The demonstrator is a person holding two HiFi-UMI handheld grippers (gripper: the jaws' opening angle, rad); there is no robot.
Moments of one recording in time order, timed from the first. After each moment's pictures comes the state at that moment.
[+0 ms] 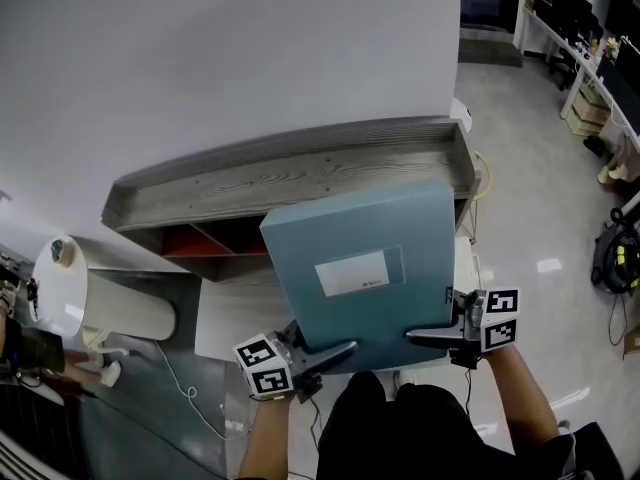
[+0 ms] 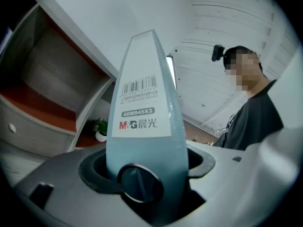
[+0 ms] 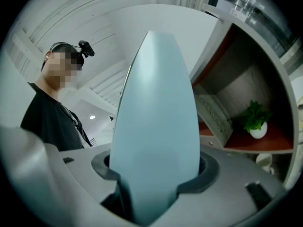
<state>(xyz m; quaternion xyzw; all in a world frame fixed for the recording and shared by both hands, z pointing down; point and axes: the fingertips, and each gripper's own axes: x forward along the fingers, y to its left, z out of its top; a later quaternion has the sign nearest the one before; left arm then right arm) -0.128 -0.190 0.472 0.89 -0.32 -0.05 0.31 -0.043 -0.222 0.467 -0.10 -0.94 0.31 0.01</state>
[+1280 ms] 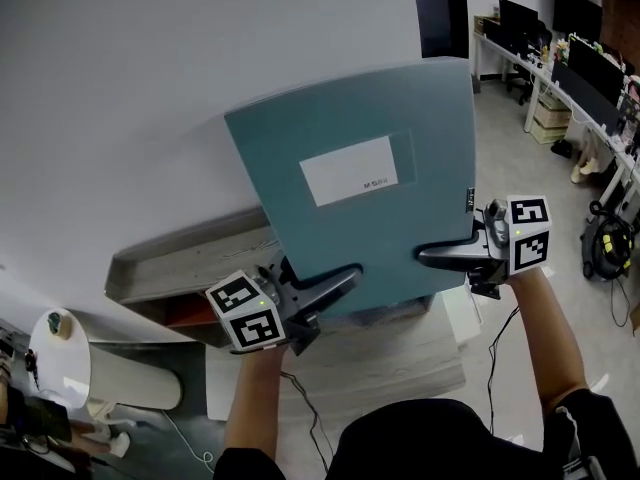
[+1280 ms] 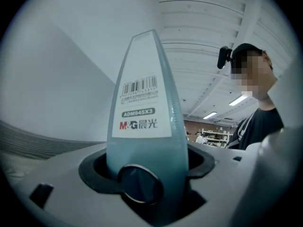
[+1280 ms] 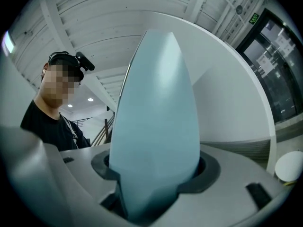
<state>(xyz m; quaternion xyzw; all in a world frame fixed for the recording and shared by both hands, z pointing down) -0.145 -0.304 0.281 0.96 -0.26 -0.04 0.13 -0.057 -0.320 0.277 -0.03 -0.99 0.13 -0.04</state>
